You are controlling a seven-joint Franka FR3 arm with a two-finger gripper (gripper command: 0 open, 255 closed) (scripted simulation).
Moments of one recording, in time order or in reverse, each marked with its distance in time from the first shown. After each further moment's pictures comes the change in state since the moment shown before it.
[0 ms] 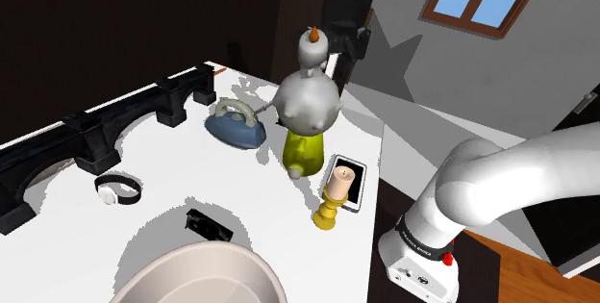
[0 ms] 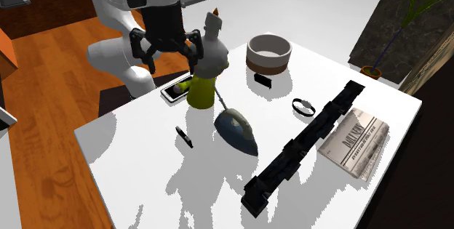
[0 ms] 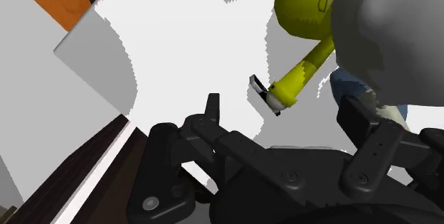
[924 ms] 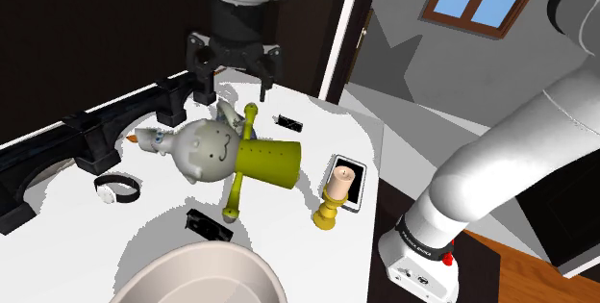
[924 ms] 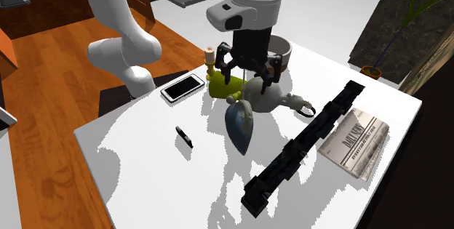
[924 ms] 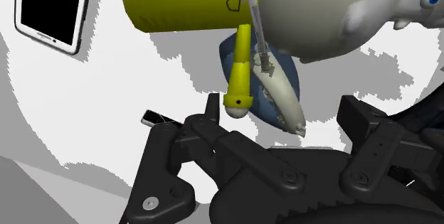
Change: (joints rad) arm -0.137 0.432 0.401 0.307 -0.032 0.147 0.722
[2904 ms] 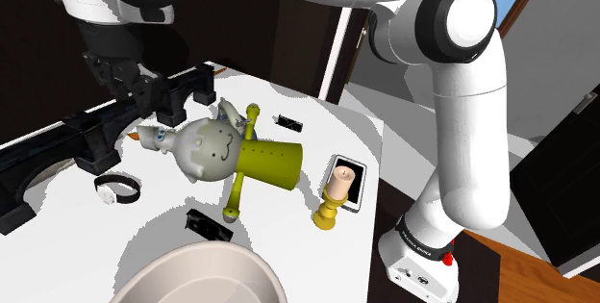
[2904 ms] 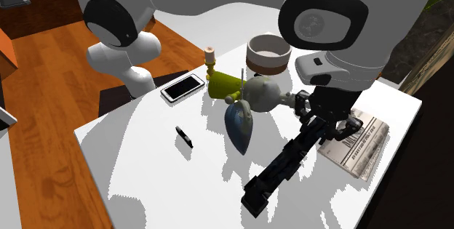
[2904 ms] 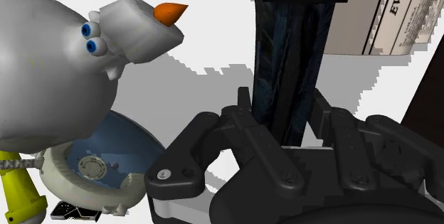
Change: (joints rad) arm 0.285 0.803 0.036 0.678 -0.539 -0.077 0.773
